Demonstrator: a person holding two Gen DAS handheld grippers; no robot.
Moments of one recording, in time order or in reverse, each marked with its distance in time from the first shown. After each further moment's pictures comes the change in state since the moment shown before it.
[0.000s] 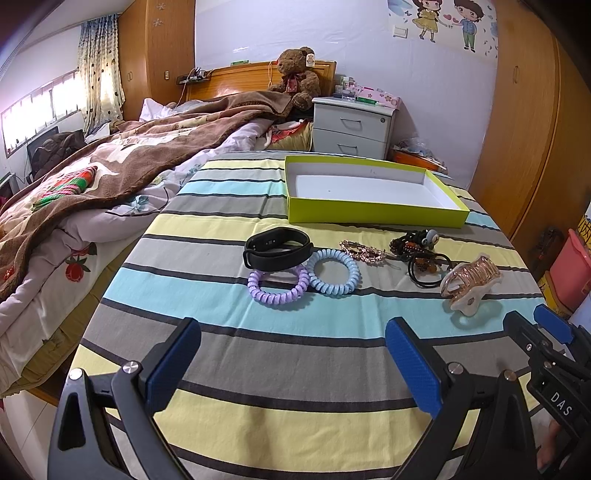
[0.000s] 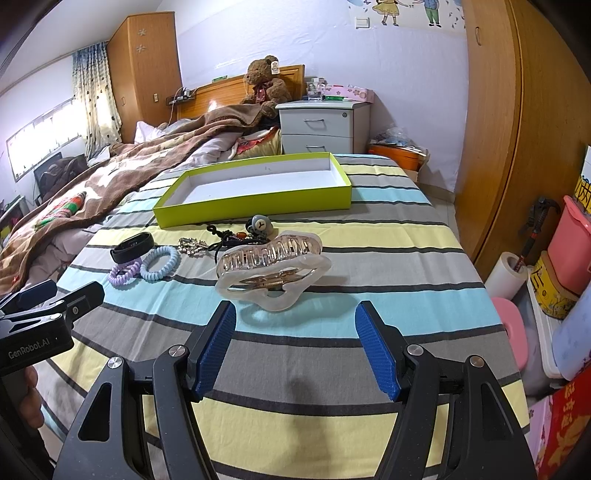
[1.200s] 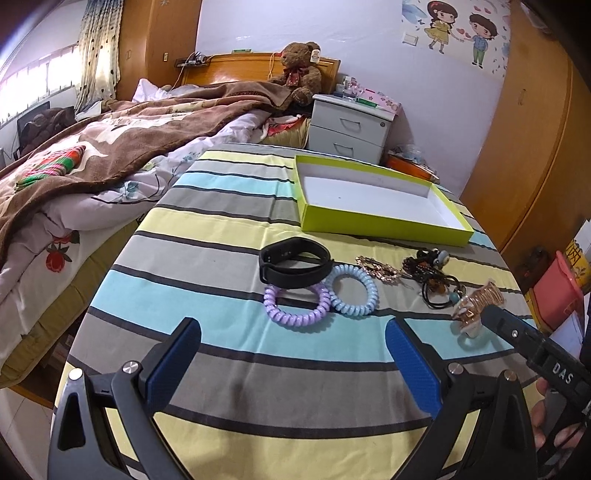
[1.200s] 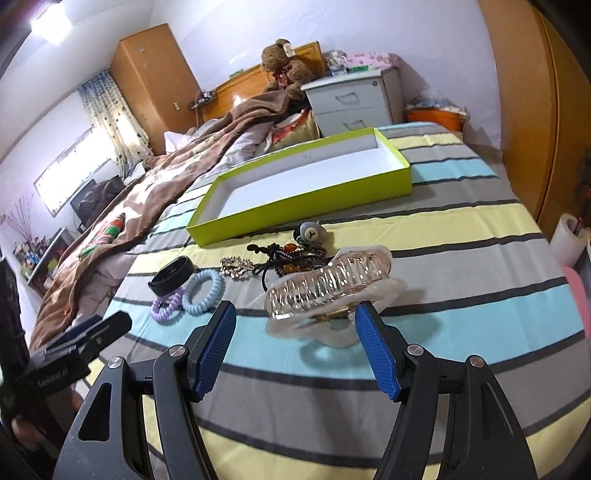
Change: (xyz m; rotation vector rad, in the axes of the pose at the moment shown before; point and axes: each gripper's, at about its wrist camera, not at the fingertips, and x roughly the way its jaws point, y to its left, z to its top) left arm 0.021 0.034 0.019 -0.074 0.033 -0.087; right arm 0.052 0.005 0.033 0.170 0.112 0.261
